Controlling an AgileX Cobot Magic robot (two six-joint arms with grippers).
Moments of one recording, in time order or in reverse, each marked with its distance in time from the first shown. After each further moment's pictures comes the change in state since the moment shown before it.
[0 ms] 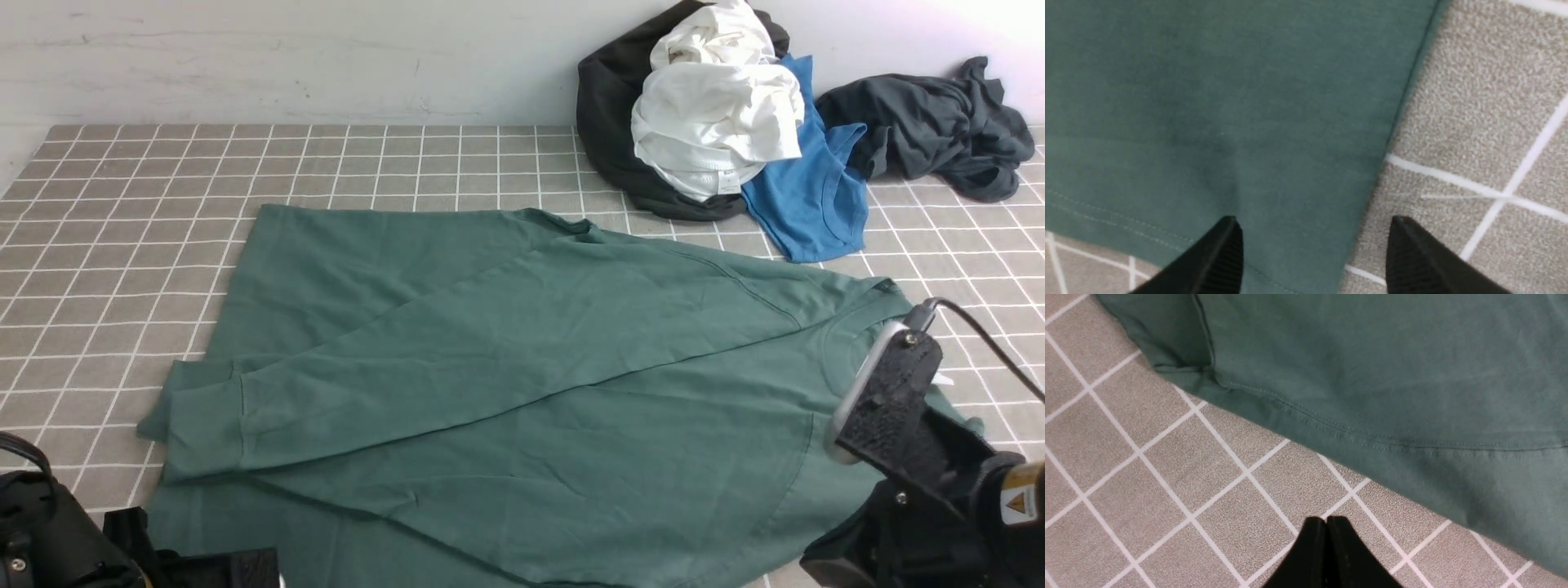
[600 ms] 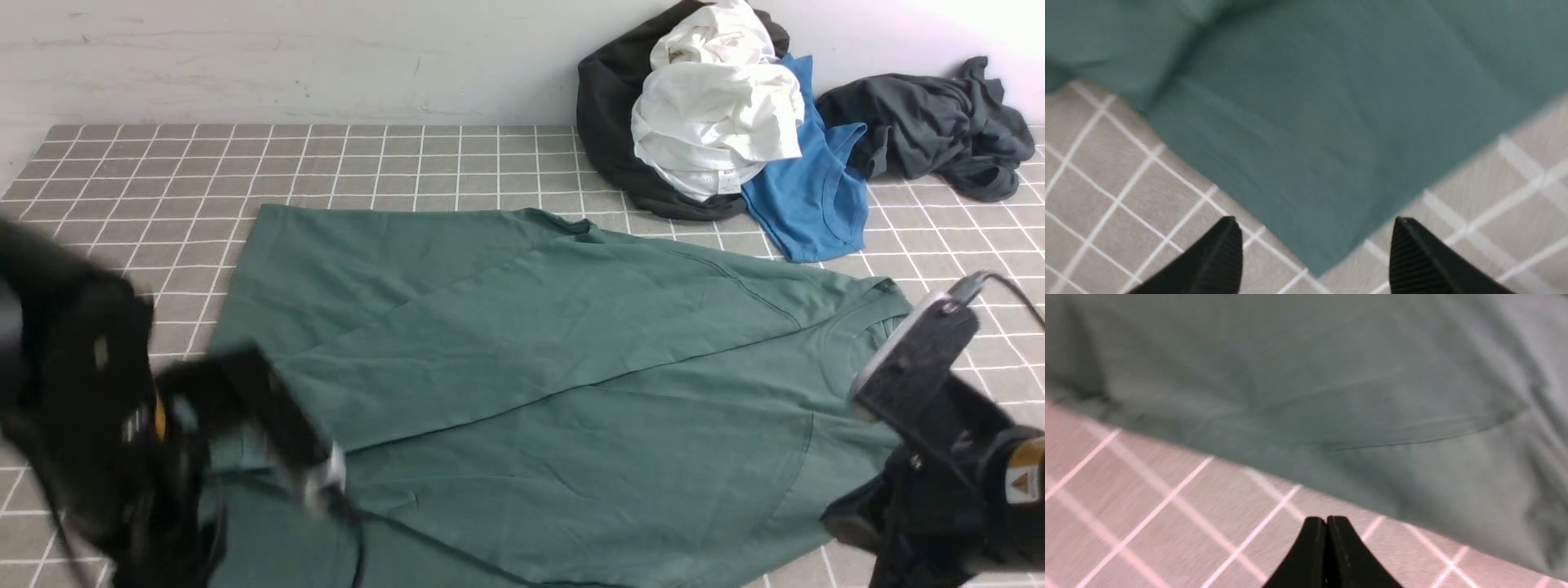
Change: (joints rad) right arm -0.026 0.028 0.000 -0.116 -0.063 0.132; left arm 0.046 0.003 -0.345 -0.184 0.382 -0.093
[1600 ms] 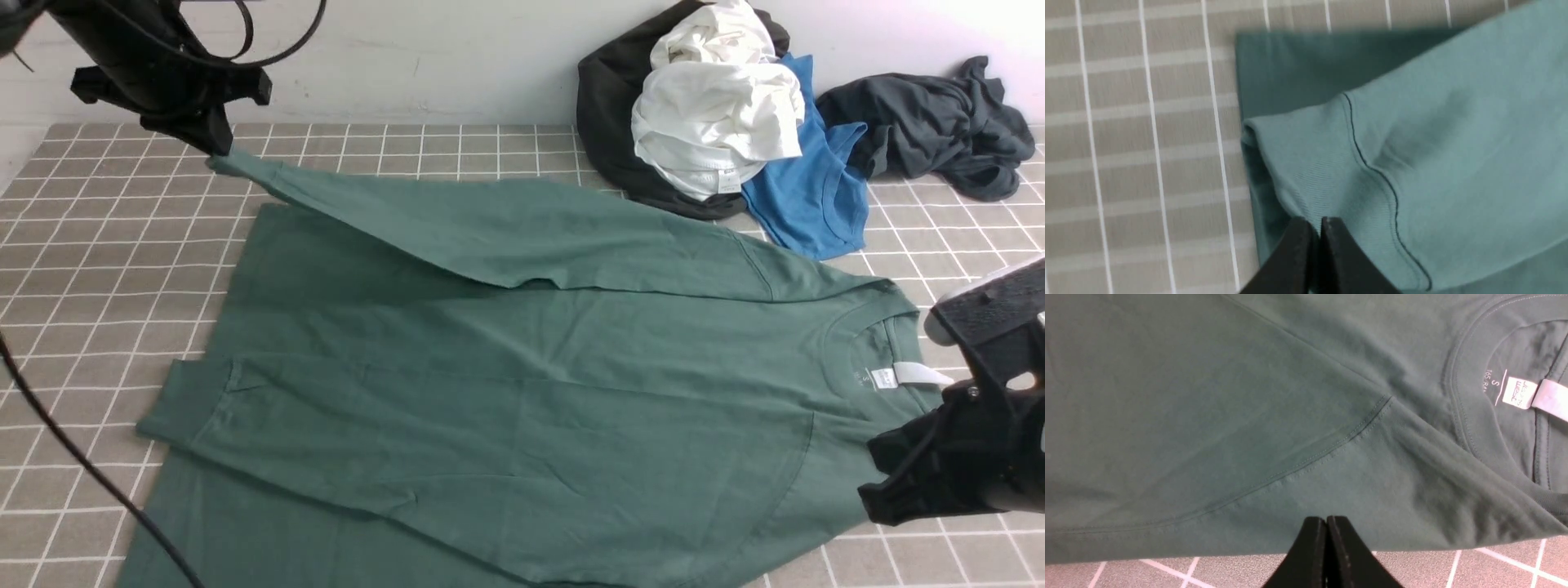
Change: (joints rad) right arm -0.152 0.016 -0.003 -0.128 -0.143 0.341; left arm 0.398 0.750 -1.328 -0.295 0.227 -0.319
